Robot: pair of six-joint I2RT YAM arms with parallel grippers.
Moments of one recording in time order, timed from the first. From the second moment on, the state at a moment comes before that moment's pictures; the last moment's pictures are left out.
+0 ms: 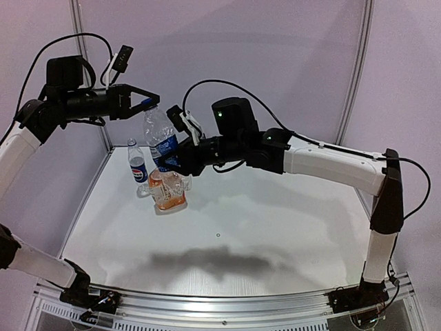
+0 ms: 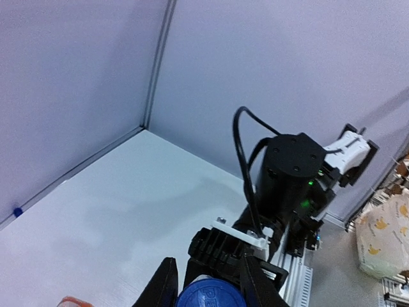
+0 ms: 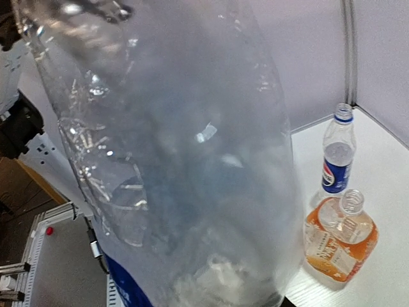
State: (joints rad) left arm -0.44 1.29 1.63 -0.55 0.77 -0.13; right arm 1.03 1.92 1.81 -0.15 -0.42 0.25
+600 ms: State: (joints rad) left arm -0.65 1.43 1.80 -0.68 0.01 -0.42; right arm 1.04 1.98 1.93 -0.31 0.07 0.21
